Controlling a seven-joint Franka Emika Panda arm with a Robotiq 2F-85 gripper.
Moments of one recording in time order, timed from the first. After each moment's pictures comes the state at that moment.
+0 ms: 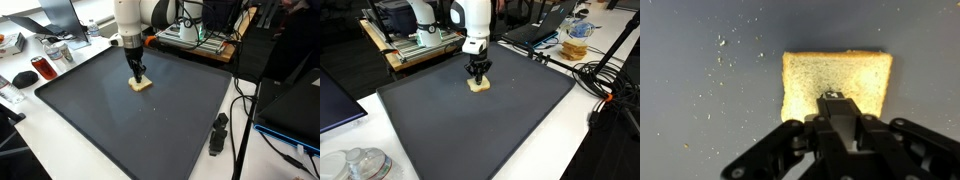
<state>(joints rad) 0.05 0.40 -0.08 -2.28 0.01 2.74 0.25</state>
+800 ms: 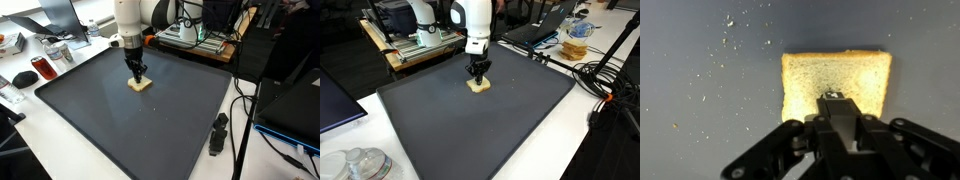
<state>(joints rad) 0.04 0.40 -0.07 -2.27 -0.02 2.74 0.14</state>
